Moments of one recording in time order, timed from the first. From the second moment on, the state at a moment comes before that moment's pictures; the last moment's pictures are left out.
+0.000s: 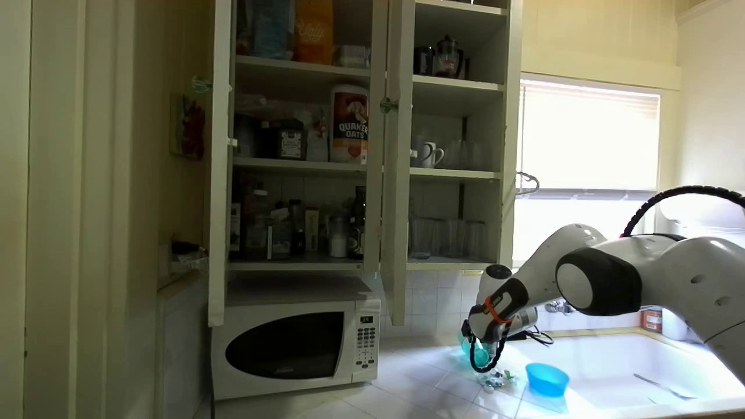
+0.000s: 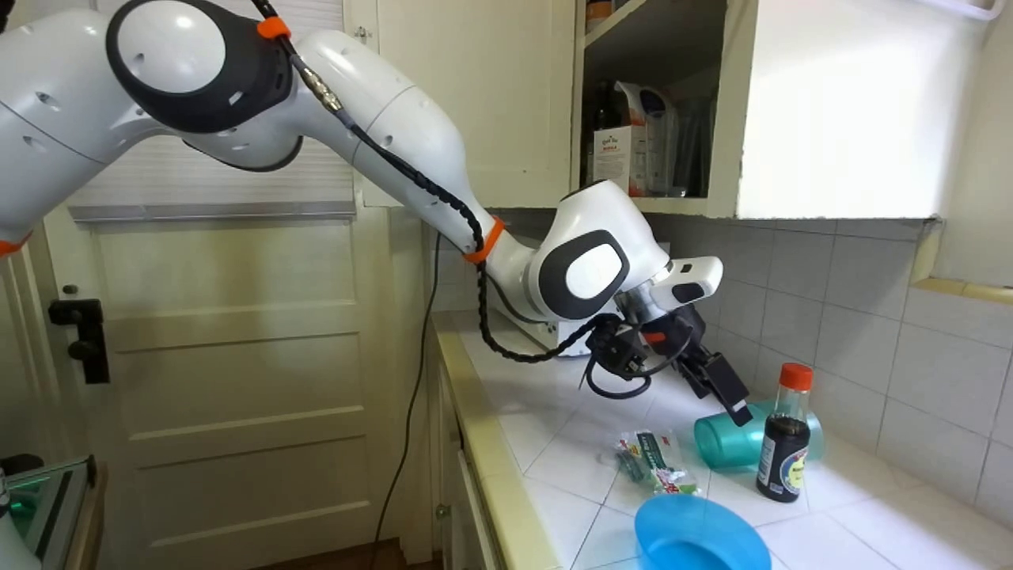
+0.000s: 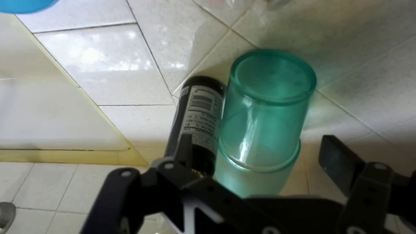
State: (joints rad) arm -0.25 0.81 -0.26 -1.47 -0.13 2.87 0.28
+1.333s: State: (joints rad) arm -0.29 1.02 -0.22 -1.16 -0.01 2.73 0.26
